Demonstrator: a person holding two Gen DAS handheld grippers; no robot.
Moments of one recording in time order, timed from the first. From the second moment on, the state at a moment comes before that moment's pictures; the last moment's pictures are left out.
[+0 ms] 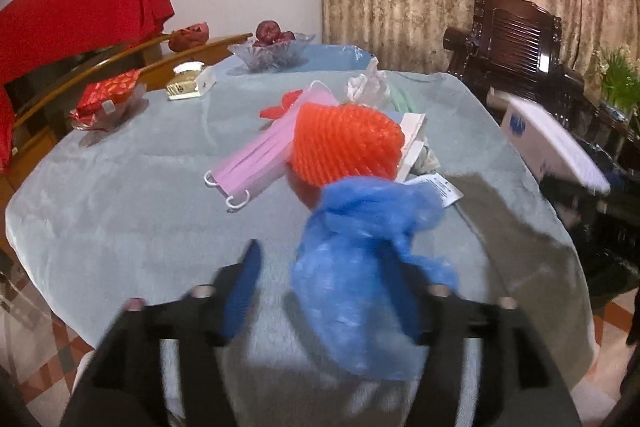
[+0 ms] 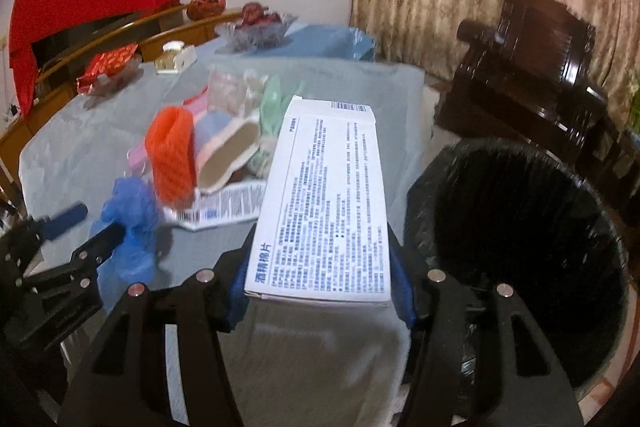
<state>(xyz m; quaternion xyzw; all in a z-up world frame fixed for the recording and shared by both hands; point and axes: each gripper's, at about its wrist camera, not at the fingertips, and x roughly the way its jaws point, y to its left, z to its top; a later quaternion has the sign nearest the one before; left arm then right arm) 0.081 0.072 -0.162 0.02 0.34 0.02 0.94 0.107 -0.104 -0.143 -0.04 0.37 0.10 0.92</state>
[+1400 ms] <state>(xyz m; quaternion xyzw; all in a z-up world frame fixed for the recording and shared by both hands) 0.103 -0.052 -0.096 0.03 0.29 -0.18 0.94 0.068 -0.246 -0.095 0.01 0.33 -0.03 0.94</state>
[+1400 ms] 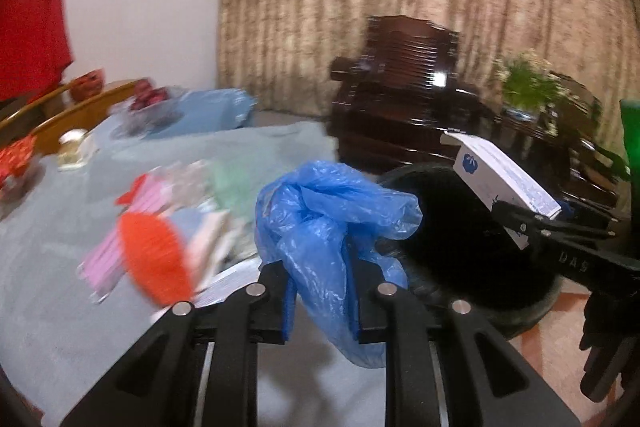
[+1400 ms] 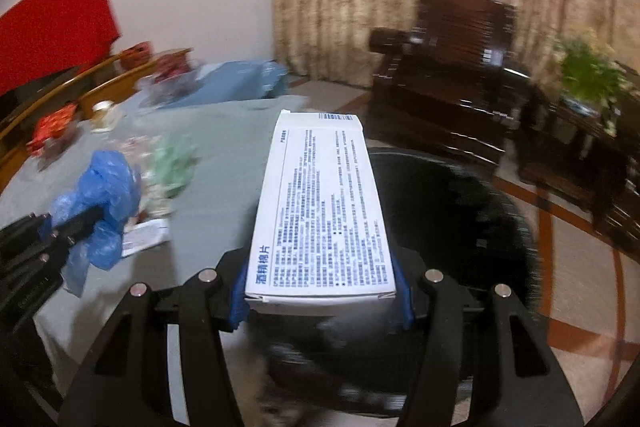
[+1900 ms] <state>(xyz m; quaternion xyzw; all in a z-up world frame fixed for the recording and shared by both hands) 0.145 -0.191 -0.088 0.05 0.29 -0.30 0.91 0.064 -0.346 -0.130 0.02 0.35 -0.13 0.93</state>
